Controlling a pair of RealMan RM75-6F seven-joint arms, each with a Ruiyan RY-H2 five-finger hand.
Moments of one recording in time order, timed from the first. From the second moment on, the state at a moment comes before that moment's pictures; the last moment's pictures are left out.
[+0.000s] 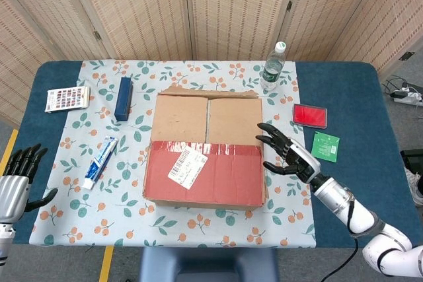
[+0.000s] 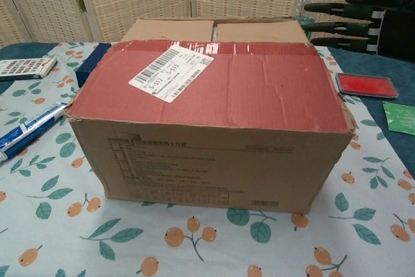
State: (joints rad) left arm -0.17 -1.16 -0.06 -1.43 1.54 1.49 -0.13; right arm 0.56 -1.14 0.15 -1.65 -1.65 0.95 1.57
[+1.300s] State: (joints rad) left arm -0.20 -1.19 -0.05 -1.43 1.55 1.46 -0.07; right arm 0.64 -1.24 -0.01 -1.50 -1.71 1.13 1.94
